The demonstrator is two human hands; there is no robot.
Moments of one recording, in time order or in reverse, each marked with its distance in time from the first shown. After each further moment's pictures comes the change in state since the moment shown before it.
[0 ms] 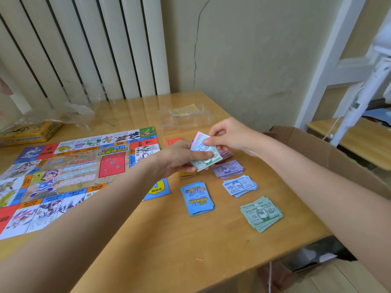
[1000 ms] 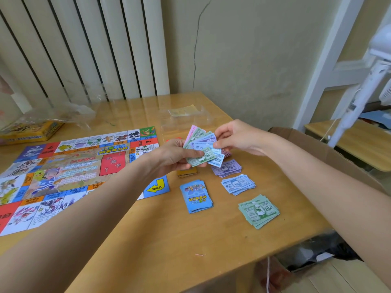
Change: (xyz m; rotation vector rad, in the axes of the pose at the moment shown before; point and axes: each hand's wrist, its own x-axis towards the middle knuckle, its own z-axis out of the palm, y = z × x) left_hand -0.015 0.003 -0.005 -0.164 -0.020 0.021; right_hand -0.010 0.006 -0.011 0.113 -0.077 0.072
